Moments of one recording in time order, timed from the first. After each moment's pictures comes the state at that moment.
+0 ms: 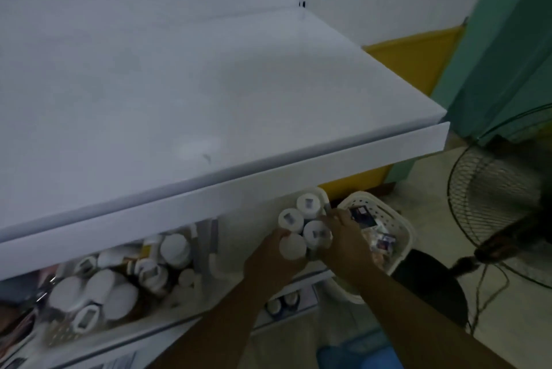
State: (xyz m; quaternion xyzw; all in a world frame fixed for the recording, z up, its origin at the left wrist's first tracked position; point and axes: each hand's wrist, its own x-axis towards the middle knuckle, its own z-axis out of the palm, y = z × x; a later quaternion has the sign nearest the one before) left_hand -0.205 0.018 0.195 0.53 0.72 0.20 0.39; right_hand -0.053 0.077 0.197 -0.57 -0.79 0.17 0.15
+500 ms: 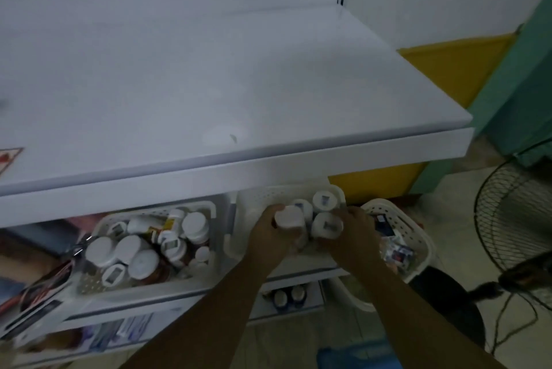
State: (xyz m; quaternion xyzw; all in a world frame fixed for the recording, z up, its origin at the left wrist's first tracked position) left_hand -0.214 0.018 0.216 0.36 0.72 0.43 0.41; right_hand -0.058 0.072 0.220 -0.59 -0.76 0.23 0.14
